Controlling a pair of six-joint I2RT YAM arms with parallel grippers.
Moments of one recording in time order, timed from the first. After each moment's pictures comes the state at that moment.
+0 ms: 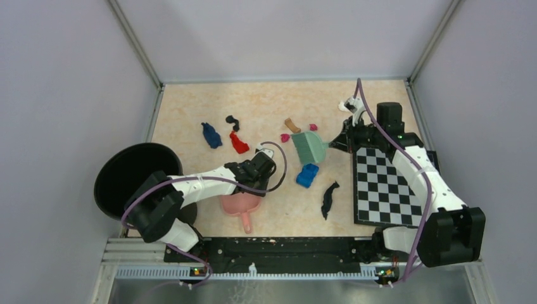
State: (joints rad) left arm -0.85 1.50 0.80 -0.39 -0.20 -0.49; right arm 0.13 1.23 0.99 -0.47 -0.77 -0.16
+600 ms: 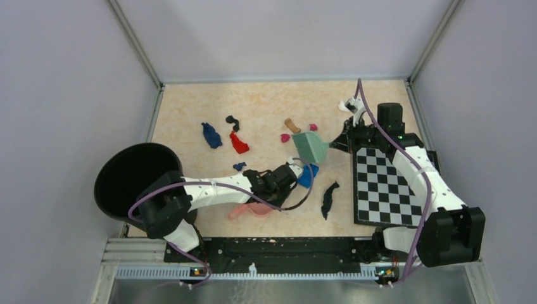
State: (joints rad) left arm -1.05 1.57 0.91 -0.41 -0.11 -0.40; right arm 0.12 1.23 0.98 -0.46 -0.77 -0.16
